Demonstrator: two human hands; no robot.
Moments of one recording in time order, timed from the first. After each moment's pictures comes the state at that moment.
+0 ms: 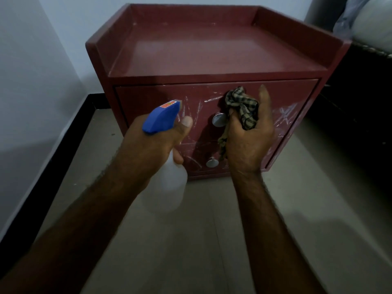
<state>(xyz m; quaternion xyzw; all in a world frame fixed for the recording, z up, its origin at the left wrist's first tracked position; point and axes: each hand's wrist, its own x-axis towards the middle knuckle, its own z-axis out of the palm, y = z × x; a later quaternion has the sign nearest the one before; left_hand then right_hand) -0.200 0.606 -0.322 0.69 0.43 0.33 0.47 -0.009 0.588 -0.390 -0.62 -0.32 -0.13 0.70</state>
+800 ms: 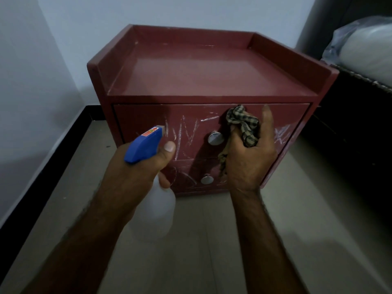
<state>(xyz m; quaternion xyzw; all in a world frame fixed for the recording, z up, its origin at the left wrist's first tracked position) -0.213 0.602 -0.332 0.65 0.44 0.37 0.49 0.003 0.589 -0.391 -0.60 -0.32 -0.13 0.72</state>
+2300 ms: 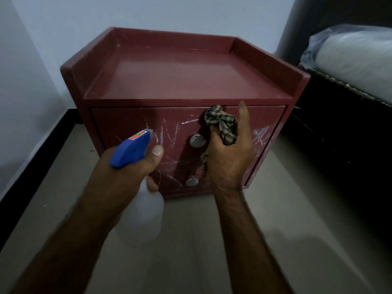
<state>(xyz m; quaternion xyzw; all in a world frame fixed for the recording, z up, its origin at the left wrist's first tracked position) -0.205 0.601 -0.341 0.66 0.43 0.36 0.50 0.000 0.581 -0.372 -0.62 -0.31 -0.10 0.71</state>
